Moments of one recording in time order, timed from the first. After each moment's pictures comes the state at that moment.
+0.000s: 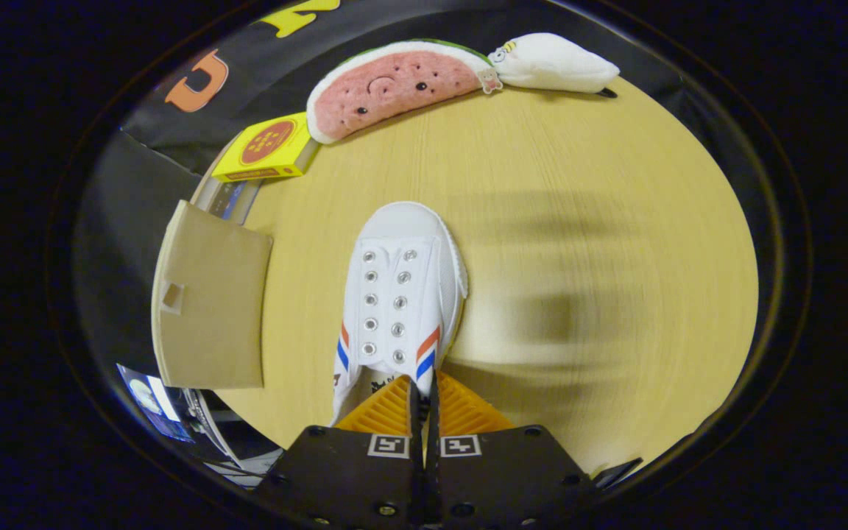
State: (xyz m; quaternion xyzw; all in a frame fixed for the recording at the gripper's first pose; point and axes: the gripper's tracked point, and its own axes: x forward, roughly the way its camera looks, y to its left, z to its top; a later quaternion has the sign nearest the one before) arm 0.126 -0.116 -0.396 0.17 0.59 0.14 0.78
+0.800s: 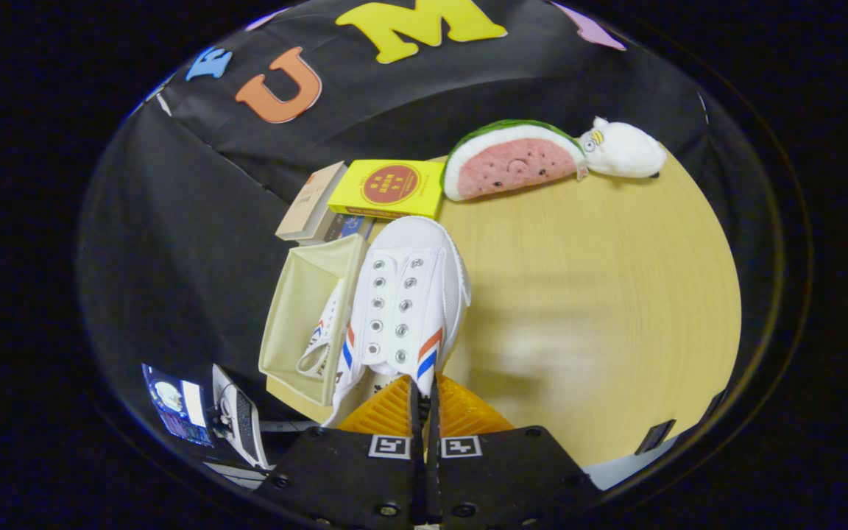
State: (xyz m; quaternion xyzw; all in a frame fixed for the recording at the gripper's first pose) arm 0.089 0.011 -0.211 0.15 0.52 0.19 0.82
